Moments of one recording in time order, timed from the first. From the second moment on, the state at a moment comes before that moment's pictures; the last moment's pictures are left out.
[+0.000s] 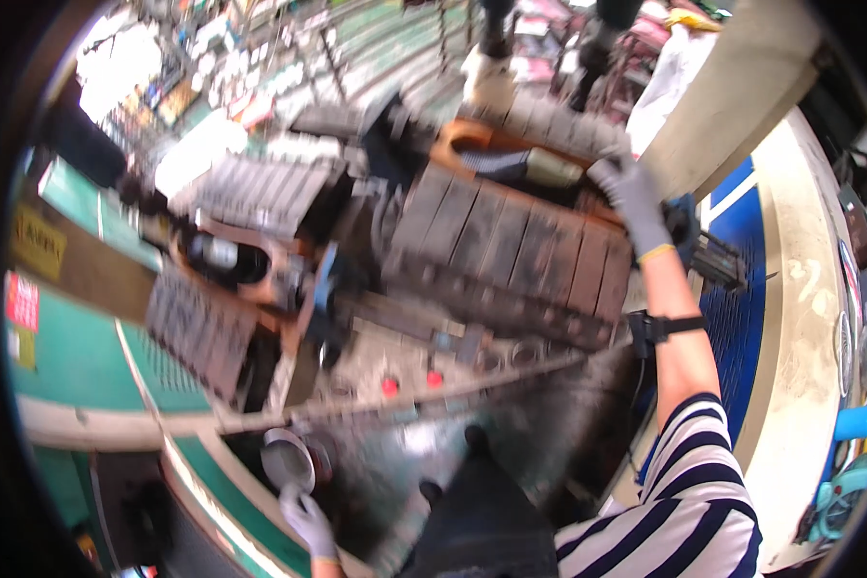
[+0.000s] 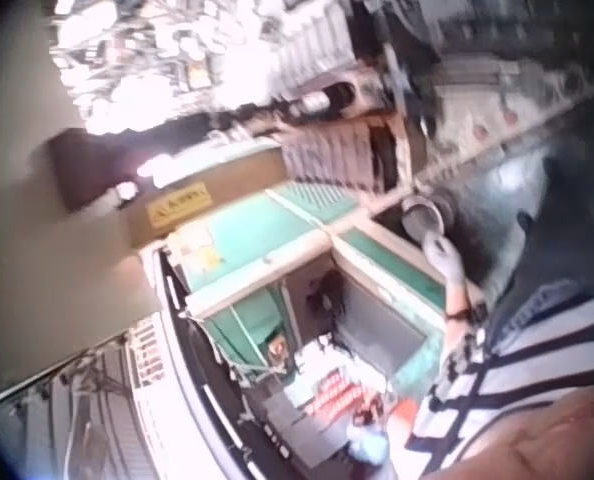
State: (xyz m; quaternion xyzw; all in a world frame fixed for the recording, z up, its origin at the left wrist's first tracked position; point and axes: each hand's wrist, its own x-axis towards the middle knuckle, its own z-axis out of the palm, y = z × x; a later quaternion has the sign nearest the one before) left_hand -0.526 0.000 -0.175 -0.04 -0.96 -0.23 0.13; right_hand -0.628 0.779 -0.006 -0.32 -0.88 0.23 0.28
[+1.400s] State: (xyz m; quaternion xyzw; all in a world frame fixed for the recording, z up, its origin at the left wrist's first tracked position) left_hand -0.452 -0.260 -0.152 0.15 -0.98 -0.10 0.05; right_hand -0.357 0.240 -0.187 -0.27 -0.68 0.63 -0.28
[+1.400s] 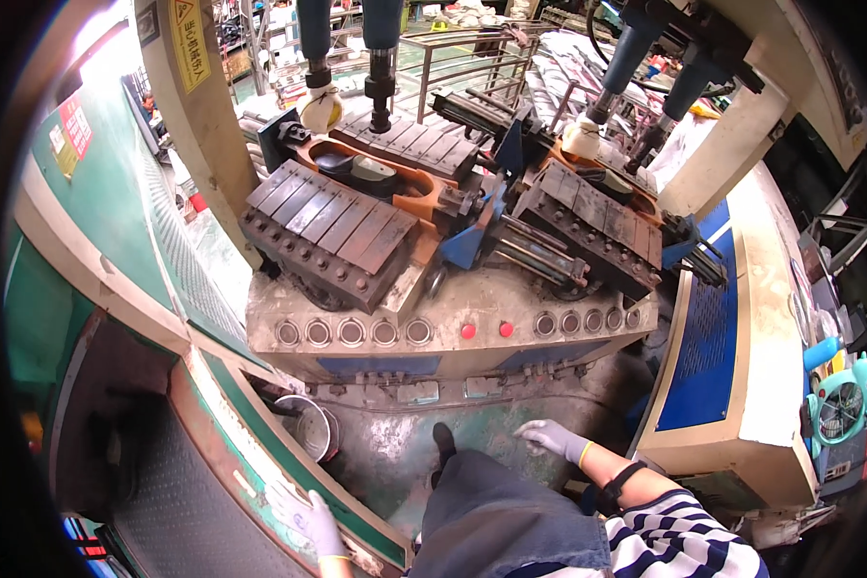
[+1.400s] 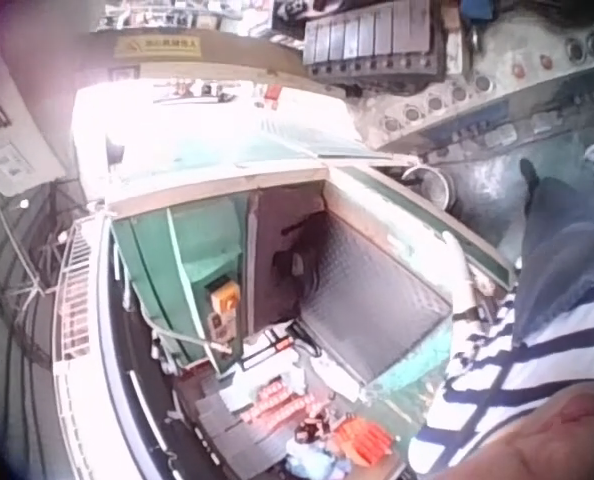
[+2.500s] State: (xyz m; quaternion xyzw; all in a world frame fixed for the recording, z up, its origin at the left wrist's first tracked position) left_hand -0.594 -0.295 -0.171 0.28 -0.96 -0.05 0.01; right_hand -1.003 0.182 -0.042 -0.11 -0.99 0.11 0.00
